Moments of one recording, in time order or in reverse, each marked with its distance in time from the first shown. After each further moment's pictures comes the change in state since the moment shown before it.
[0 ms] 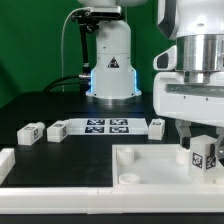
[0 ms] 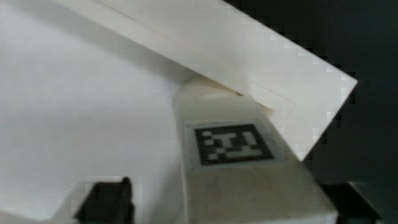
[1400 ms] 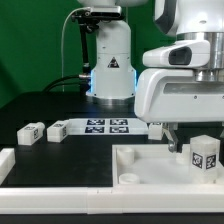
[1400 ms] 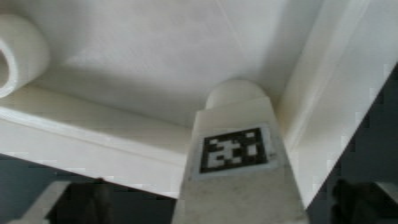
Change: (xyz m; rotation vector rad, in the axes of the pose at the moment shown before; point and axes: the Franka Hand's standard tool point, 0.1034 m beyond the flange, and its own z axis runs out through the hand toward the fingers) arm 0.006 0.000 -0.003 -0.027 -0.013 -1.340
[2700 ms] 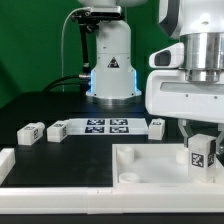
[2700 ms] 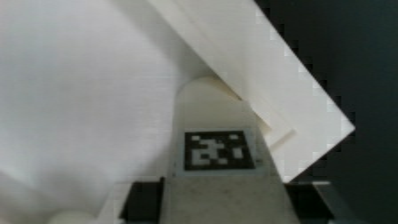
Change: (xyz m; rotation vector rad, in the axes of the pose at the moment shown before) arm -0.003 -0.010 0.000 0.015 0.018 1.166
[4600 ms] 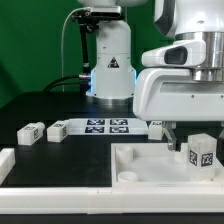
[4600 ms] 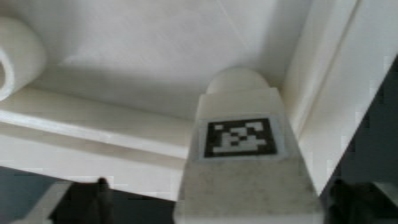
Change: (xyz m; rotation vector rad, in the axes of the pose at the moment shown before) arm 0.009 0.004 0.000 -0.011 0.004 -1.102
